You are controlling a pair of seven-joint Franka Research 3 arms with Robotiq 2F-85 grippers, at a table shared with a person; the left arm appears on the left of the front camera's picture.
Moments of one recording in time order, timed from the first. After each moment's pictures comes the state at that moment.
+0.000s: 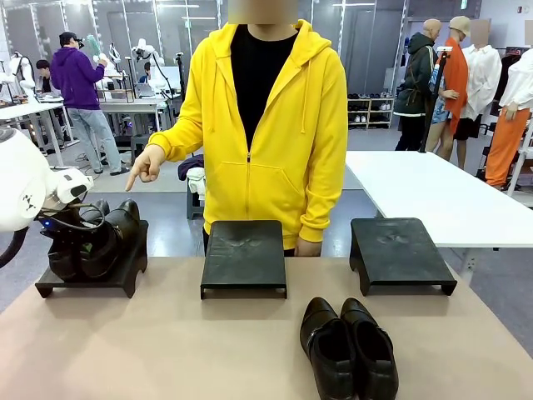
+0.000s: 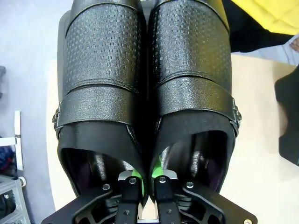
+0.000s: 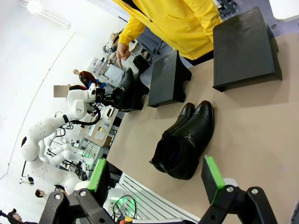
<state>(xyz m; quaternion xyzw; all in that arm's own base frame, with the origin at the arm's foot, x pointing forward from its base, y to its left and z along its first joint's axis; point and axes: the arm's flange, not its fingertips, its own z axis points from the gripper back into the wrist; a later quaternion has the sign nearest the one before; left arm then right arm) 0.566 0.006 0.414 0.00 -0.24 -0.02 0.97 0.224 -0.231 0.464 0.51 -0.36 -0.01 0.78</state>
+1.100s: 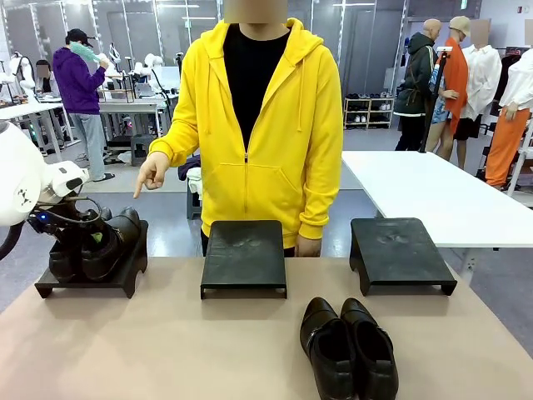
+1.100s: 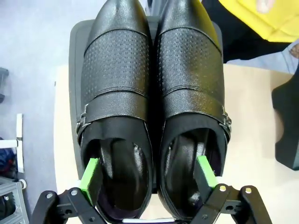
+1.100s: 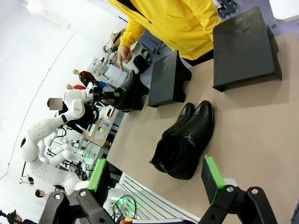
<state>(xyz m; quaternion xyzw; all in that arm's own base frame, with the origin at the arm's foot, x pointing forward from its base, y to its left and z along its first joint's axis) 0.564 0.011 0.432 0.00 -0.26 -0.01 0.97 0.224 -0.231 0.464 0.51 -0.36 -0.01 0.78</state>
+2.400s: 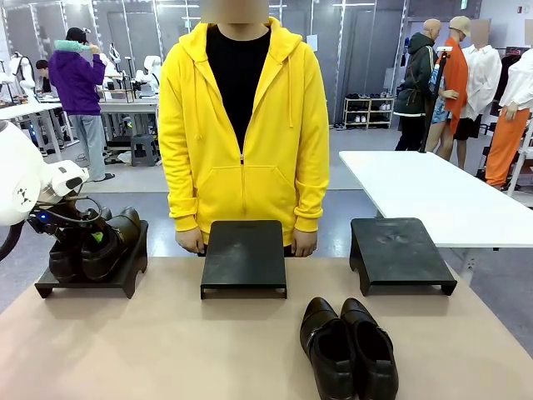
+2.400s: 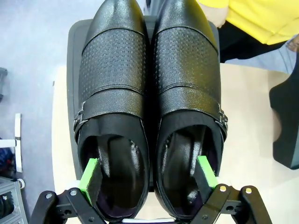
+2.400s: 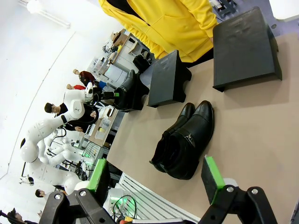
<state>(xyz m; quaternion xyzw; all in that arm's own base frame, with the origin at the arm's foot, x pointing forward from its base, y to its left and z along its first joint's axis) 0.562 0.009 0.431 0.00 -0.25 -0.01 0.97 0.224 -0.231 0.464 0.51 -0.36 -0.01 0.78</state>
